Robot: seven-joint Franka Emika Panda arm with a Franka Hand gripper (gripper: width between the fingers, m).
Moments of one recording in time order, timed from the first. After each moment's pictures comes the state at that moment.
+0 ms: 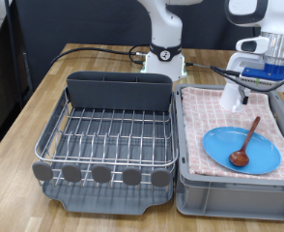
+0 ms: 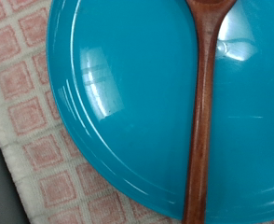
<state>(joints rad) 0.03 0.16 0.38 -2.32 -0.47 2.66 1.95</state>
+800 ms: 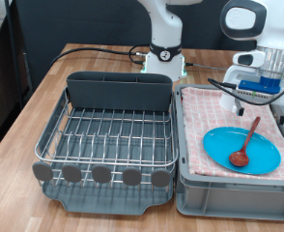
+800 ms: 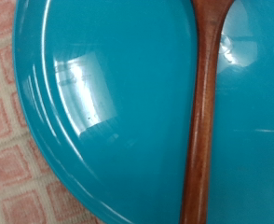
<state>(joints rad) 0.06 0.22 0.34 -2.32 -0.64 2.71 2.08</state>
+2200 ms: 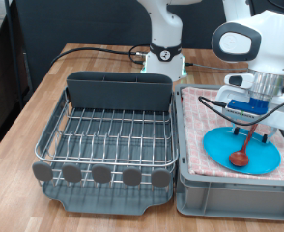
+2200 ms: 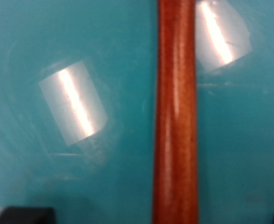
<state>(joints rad) 0.12 0.33 0.23 -2.31 -0.87 2.77 2.36</state>
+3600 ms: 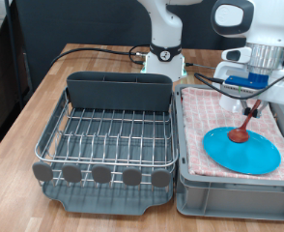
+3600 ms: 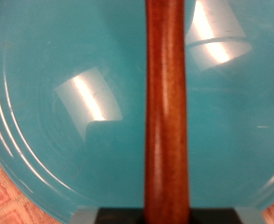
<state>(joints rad) 0.05 0.12 0.30 -2.40 -0.51 2.72 2.11</state>
